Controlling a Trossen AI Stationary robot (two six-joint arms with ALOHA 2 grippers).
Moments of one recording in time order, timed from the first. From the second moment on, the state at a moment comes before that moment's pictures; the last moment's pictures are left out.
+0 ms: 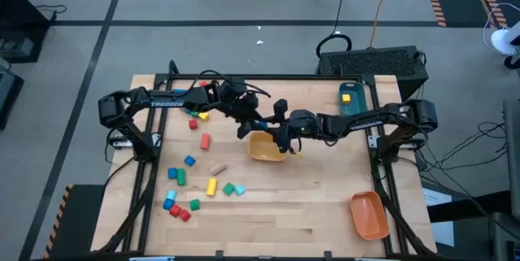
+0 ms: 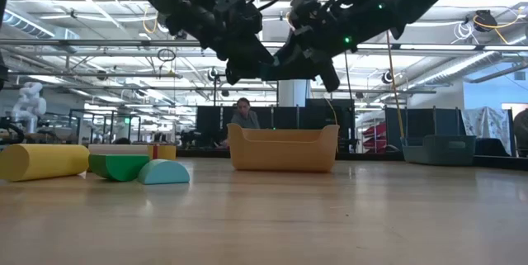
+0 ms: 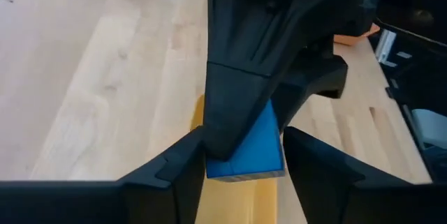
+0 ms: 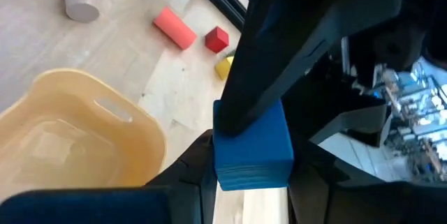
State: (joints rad) left arm 0.34 1.62 1.09 -0.12 0.52 -0.07; right arm -0.08 1.61 0.85 0.37 0.21 -0.77
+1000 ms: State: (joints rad) left arm 0.46 1.58 0.93 -0.17 0.35 0.03; right arm -0.33 1.42 0.84 -0.51 0.66 -0.01
